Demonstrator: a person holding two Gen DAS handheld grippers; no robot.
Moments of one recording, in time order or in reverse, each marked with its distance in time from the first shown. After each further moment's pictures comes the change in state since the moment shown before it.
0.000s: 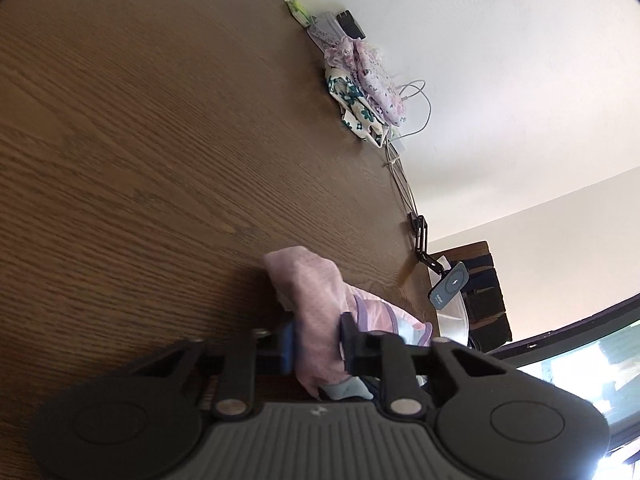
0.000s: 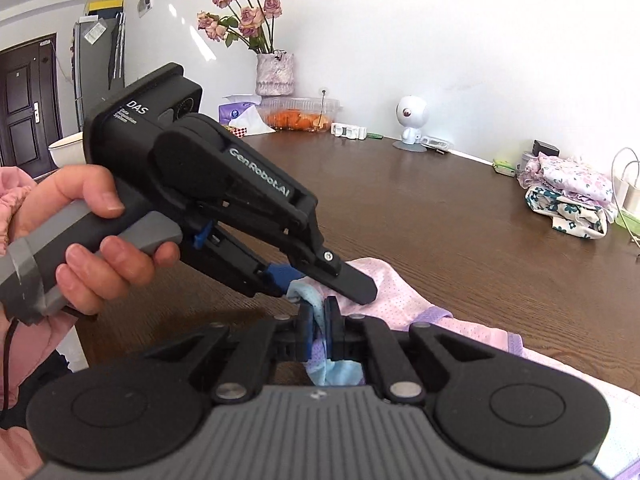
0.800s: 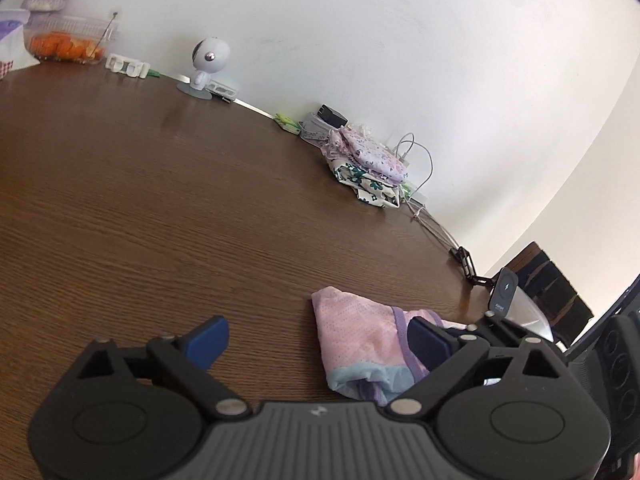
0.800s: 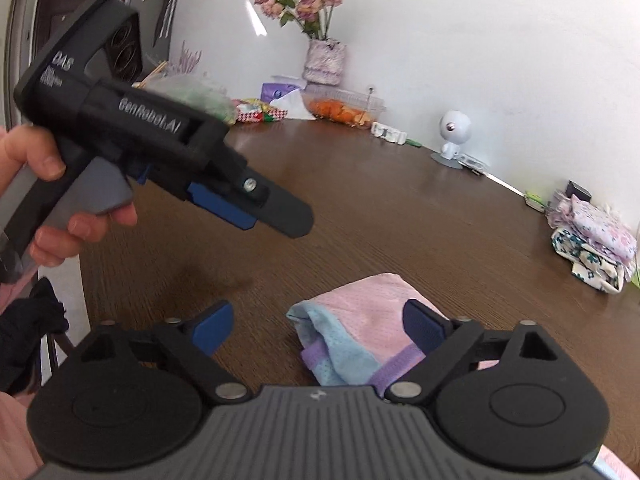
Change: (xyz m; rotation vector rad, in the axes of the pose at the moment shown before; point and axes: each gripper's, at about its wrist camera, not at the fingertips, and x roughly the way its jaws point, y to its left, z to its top) left arm -0.083 -0.025 -0.038 0.354 -0.292 0.222; right arm 0.019 0.023 0.012 -0.228 0.068 0.049
